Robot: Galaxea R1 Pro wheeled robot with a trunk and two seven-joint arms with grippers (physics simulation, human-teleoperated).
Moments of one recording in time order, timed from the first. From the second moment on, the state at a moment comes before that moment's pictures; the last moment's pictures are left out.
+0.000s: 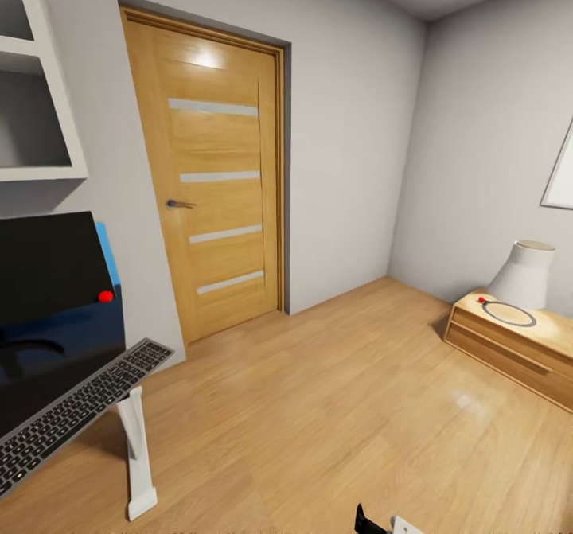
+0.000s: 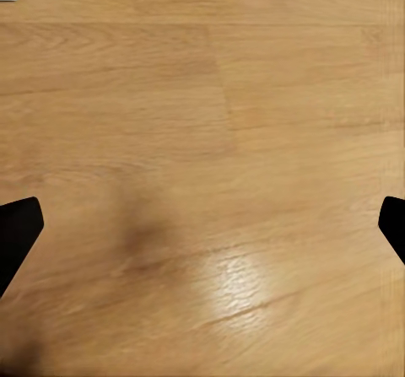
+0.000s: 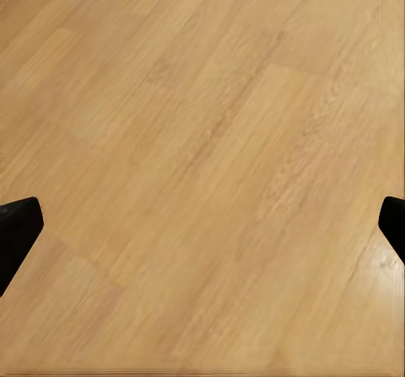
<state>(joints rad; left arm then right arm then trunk) -0.21 0.27 -1.21 -0.64 1.61 -0.39 0.13 -0.28 0.06 0.41 -0.28 -0.79 -0.50 -0.13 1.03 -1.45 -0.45</state>
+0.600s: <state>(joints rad) -0.21 0.27 -1.21 -0.64 1.61 -0.39 0.13 -0.28 0.07 0.41 -0.28 -0.79 -0.50 -0.18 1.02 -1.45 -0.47</state>
